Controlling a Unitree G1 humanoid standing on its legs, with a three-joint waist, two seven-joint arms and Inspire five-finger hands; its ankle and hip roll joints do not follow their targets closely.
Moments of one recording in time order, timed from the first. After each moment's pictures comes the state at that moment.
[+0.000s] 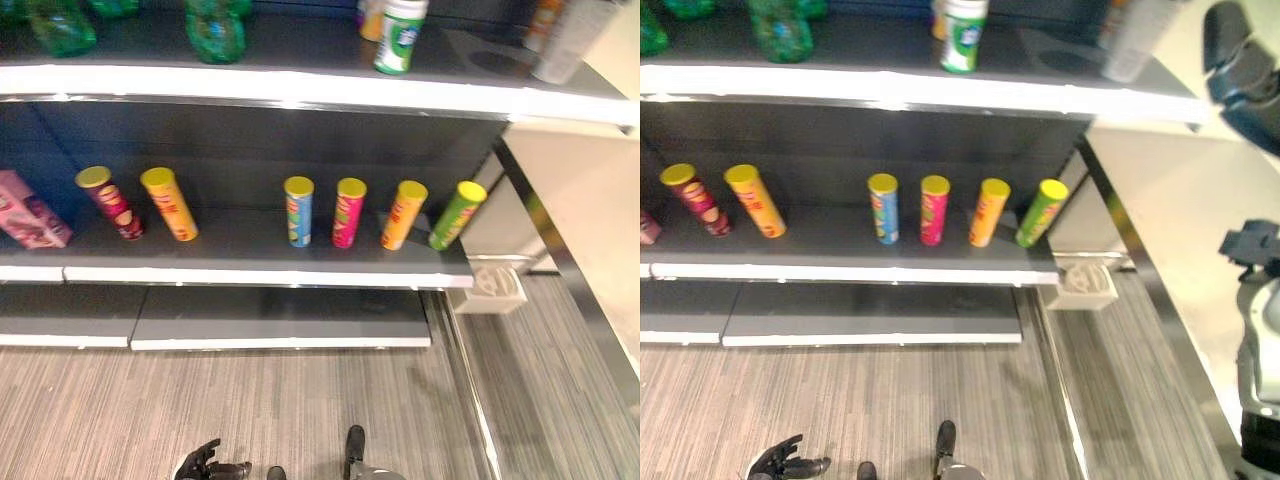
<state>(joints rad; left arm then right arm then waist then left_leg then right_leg) 0.14 0.27 -0.08 0.97 -0.19 -0.04 0.05 -0.12 -0.94 -0.46 -0.21 0.34 -0.30 -0.36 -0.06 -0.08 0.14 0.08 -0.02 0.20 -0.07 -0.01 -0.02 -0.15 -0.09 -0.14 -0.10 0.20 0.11</state>
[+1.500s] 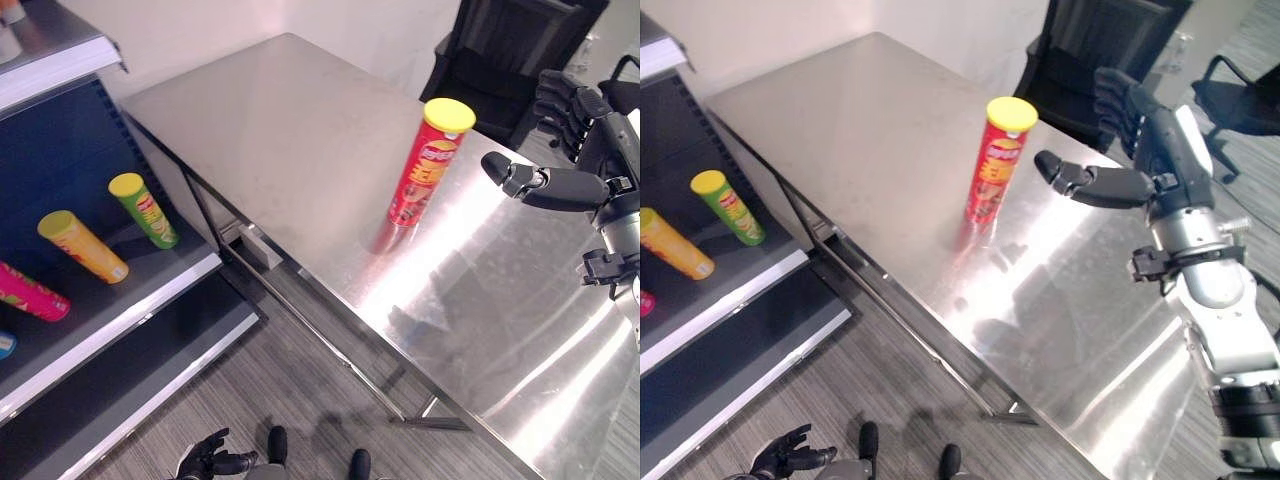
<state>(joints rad) 0.15 0.29 -0.06 0.94 -0.27 -0.04 -0.03 -0.29 -1.04 -0.04 0.00 0.53 -0.16 -0.03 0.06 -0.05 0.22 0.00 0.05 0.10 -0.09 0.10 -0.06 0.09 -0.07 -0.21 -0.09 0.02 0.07</state>
